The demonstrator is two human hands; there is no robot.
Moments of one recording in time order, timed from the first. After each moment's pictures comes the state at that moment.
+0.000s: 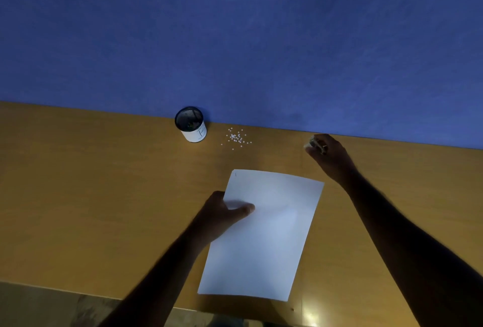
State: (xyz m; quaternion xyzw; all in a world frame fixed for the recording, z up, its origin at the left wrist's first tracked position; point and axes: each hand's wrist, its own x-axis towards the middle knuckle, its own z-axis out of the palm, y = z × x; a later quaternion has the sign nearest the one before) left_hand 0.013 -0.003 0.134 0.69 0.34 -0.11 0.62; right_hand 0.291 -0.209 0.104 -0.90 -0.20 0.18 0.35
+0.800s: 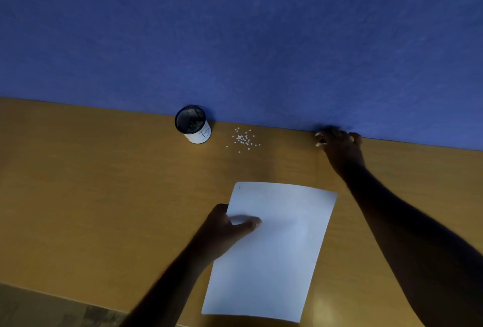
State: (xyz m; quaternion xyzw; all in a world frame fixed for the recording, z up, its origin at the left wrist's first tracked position) left_hand 0.034 -0.002 0.120 0.67 0.36 -0.12 0.64; right_hand 0.380 -0.190 -0.020 -0.94 -0.33 0.01 0.01
